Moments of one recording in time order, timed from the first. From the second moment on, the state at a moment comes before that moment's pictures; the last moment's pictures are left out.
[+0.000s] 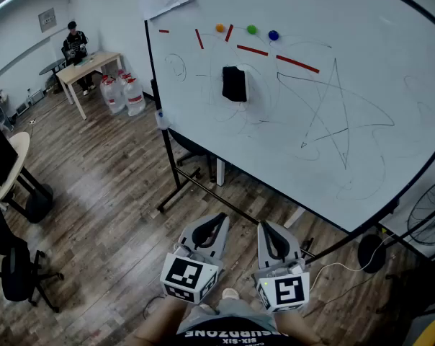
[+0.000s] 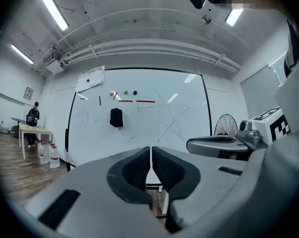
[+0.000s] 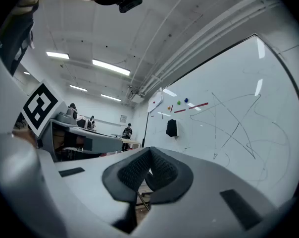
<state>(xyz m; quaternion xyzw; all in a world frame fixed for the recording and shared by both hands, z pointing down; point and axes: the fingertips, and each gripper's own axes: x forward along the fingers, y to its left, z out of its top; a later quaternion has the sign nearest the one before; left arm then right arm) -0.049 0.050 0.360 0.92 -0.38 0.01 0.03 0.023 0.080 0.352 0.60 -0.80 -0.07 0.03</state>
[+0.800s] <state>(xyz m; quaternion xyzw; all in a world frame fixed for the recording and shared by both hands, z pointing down) -0.013 -0.006 0.348 0.93 -0.38 0.00 0.02 0.050 0.024 0.352 0.58 -0.81 -0.06 -0.01</state>
